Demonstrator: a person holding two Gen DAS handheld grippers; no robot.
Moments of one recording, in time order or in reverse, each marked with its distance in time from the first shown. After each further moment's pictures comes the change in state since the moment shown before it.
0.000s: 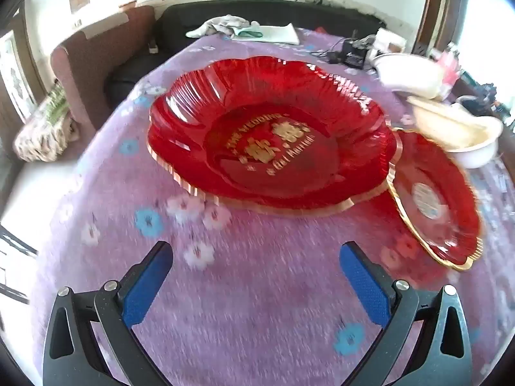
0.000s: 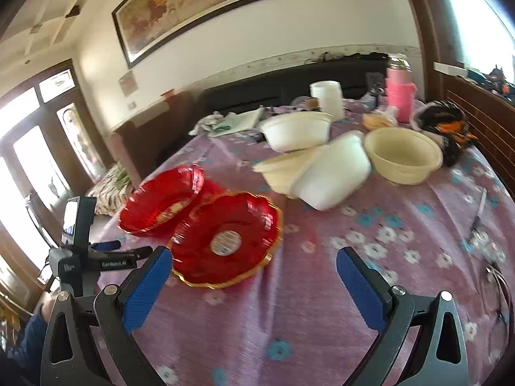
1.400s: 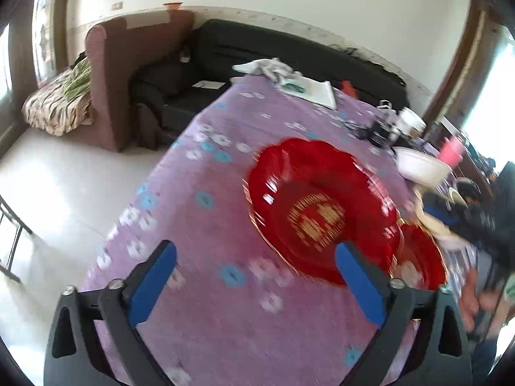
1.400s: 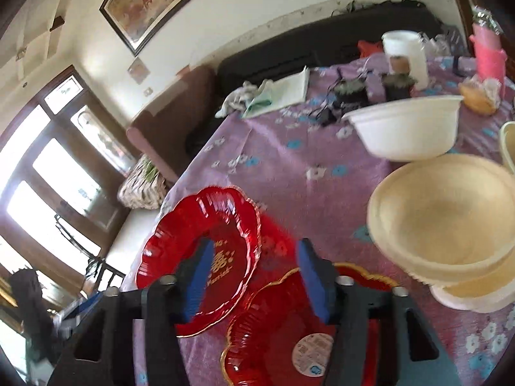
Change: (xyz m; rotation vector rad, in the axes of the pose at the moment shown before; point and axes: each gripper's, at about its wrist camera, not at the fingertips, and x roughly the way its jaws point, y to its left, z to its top) left arm -0.050 0.082 0.051 -0.229 -0.121 -0.040; right arm 0.176 0.048 0.087 0.133 0.201 0.200
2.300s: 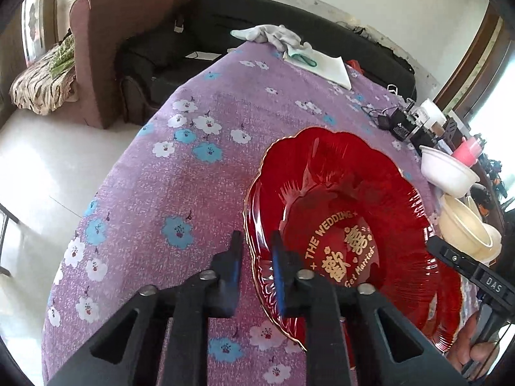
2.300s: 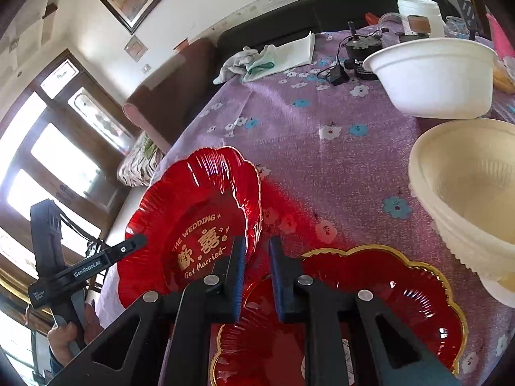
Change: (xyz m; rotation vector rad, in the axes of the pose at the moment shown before) left arm 0.087 0.005 0.026 -0.012 0.114 -0.043; right arm 0.046 0.000 -0.017 -0.004 0.099 -0.005
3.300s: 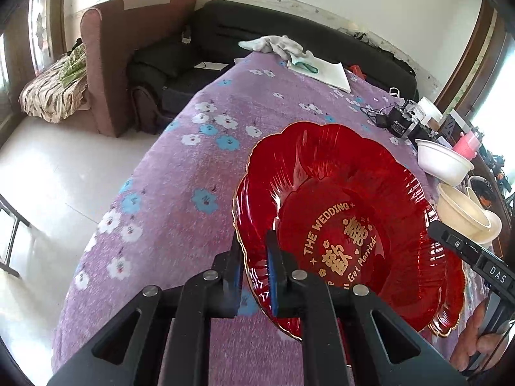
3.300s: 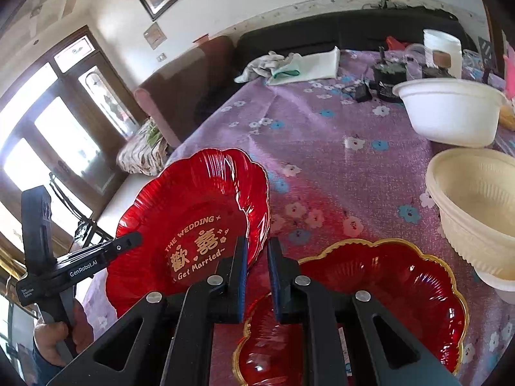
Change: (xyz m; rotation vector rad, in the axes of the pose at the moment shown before) left arm -0.042 0.004 -0.029 0.012 -0.054 0.051; right arm -0.007 0.037 -0.012 -0.143 -0.028 -0.028
